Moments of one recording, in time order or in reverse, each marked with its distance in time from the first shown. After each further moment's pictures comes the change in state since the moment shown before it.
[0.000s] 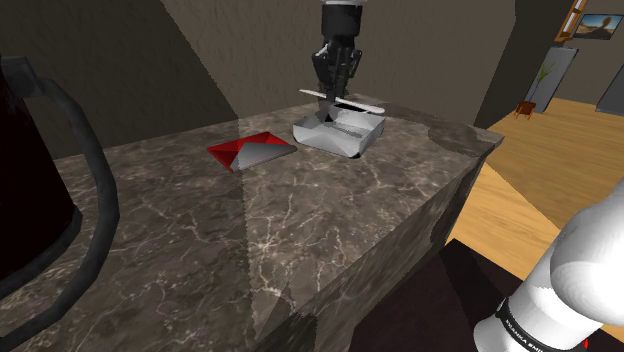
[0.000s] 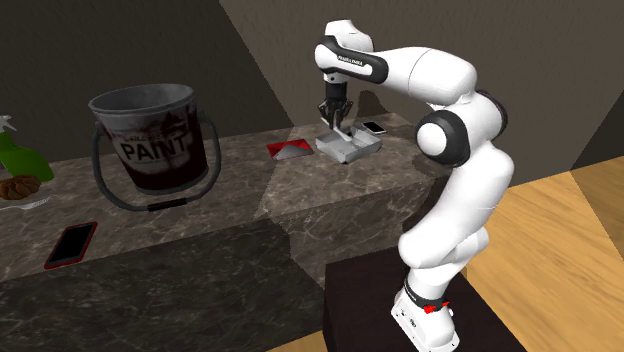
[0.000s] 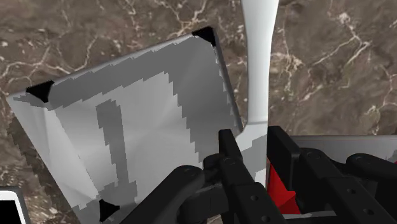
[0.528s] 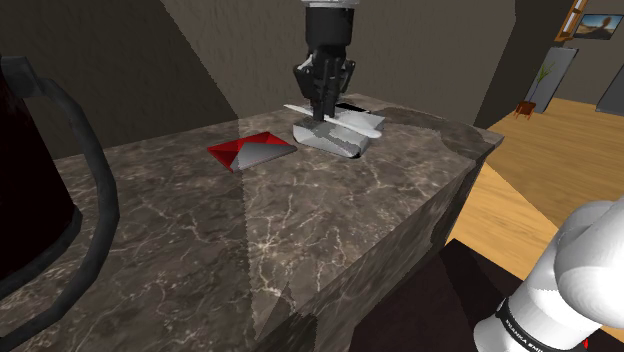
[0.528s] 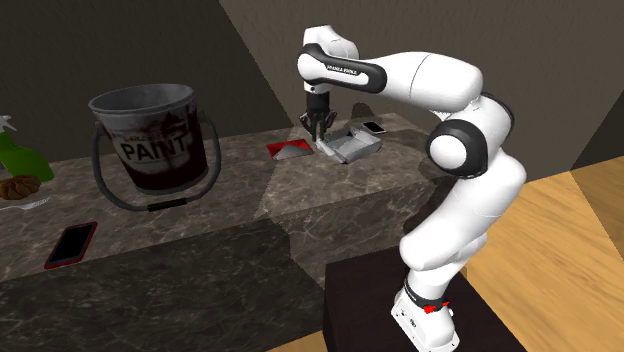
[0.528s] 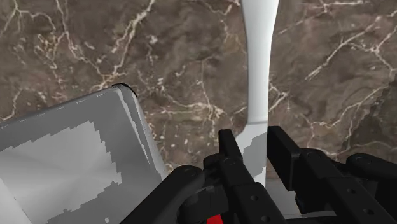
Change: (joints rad) arm 0.077 -0.095 0.095 -0.116 0.042 0.027 0.169
